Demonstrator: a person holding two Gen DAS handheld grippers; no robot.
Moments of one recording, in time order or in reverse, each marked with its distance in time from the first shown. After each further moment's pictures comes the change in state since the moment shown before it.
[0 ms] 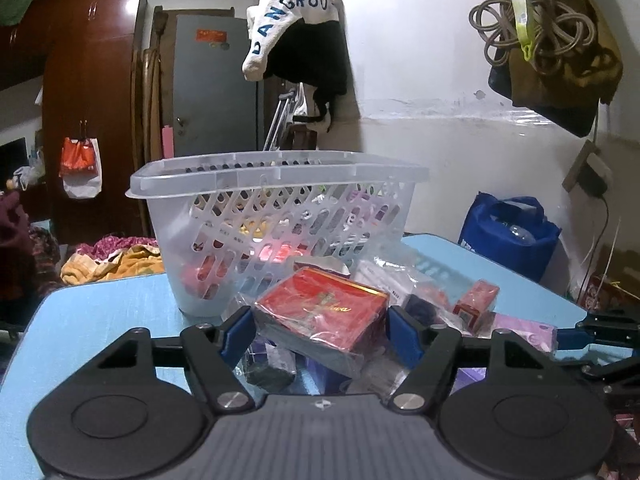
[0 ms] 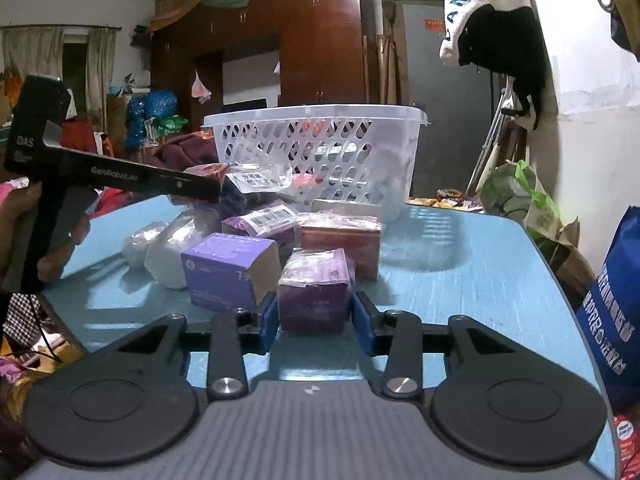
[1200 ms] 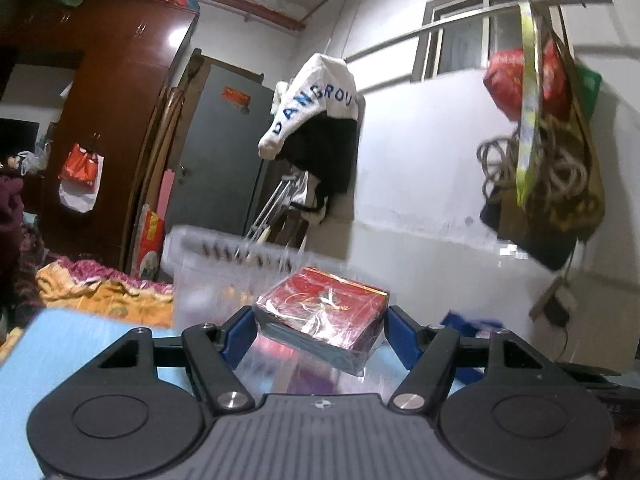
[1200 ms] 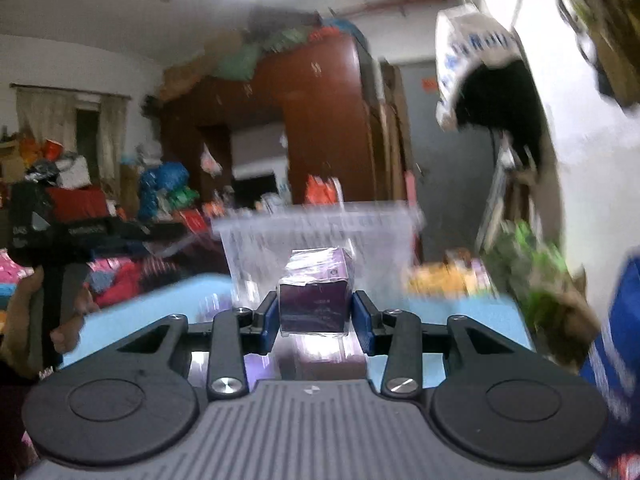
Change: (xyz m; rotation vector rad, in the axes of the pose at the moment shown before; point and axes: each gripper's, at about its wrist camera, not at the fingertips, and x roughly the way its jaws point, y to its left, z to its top) left arm -0.040 0.041 0.028 -0.235 -0.271 -0.112; right arm -0.024 -0.017 0.060 0.038 -0.245 0.059
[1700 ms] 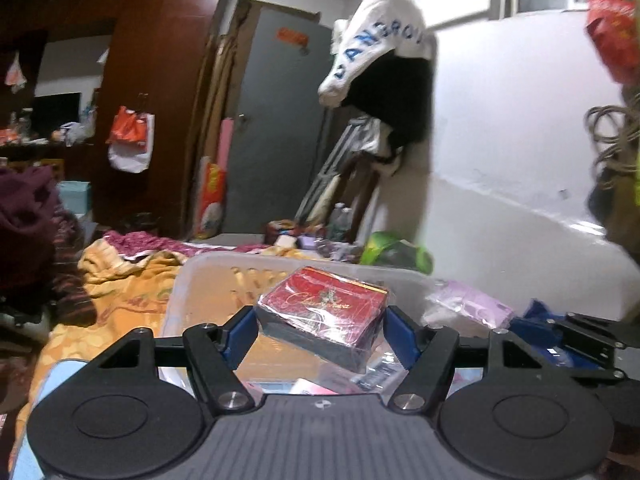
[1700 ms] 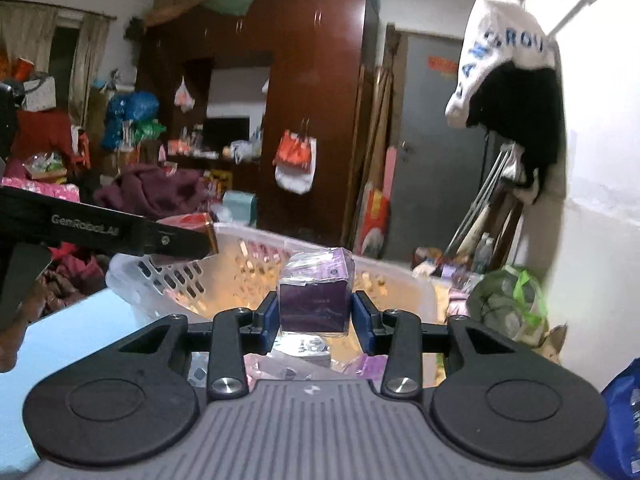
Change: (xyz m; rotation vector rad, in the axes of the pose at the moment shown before) left arm 0.134 0.012 0.068 0.008 0.220 0.265; right arm 0.182 0.002 0.084 -0.155 0.221 -0.123
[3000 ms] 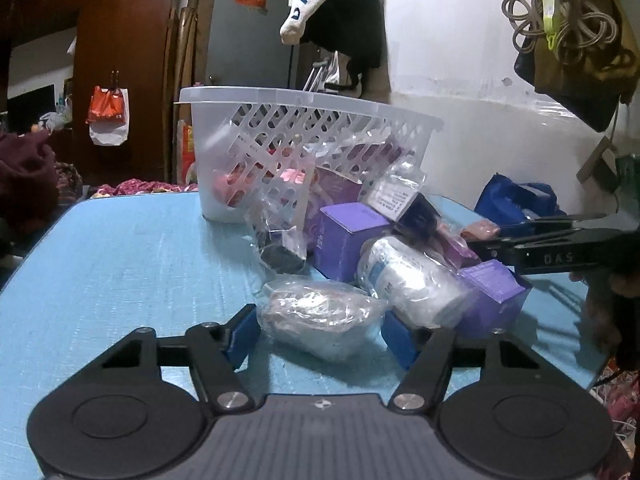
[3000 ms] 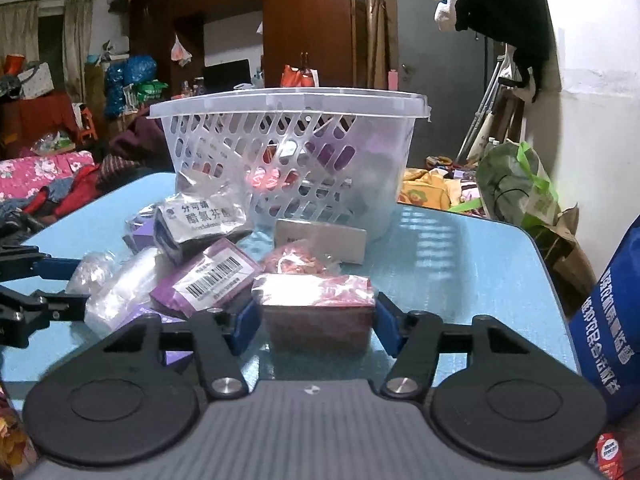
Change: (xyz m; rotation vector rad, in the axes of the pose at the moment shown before) left arm -0.104 -0.005 -0.182 0.139 0.111 -0.059; right arm -0.070 0.006 -0.134 0.109 0.172 0.041
